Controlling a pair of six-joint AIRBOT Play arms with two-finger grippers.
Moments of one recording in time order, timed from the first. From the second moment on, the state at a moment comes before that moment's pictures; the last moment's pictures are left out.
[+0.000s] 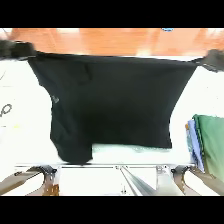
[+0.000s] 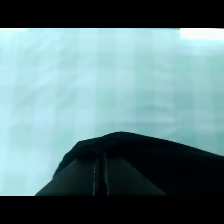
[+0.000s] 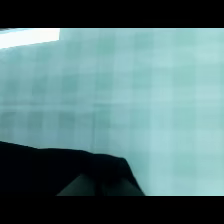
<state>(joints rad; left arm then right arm) -0.01 -1.25 1.44 1.55 -0.92 -1.61 -0.23 -1.14 1.33 -1.07 1.12 1.38</state>
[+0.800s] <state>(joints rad) 0.07 -1.87 1.80 1.26 -0.93 -1.71 -0.23 -1.84 1.72 -0.83 1.07 1.35</state>
